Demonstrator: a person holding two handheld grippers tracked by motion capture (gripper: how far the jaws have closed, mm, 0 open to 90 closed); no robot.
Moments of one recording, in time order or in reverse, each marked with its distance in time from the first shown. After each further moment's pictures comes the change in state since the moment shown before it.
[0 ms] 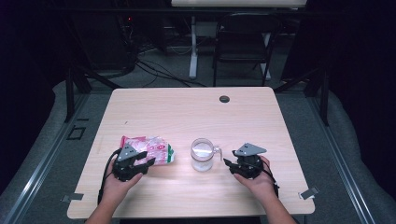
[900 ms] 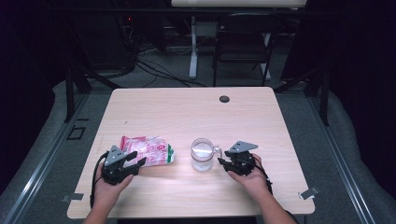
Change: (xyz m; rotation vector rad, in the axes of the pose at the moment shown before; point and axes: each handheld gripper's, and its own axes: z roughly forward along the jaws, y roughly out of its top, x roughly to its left) left arm 0.008 -0.012 -0.028 -0.067 0.065 -0.033; right arm 0.002 0.003 0.028 0.030 0.068 0.013
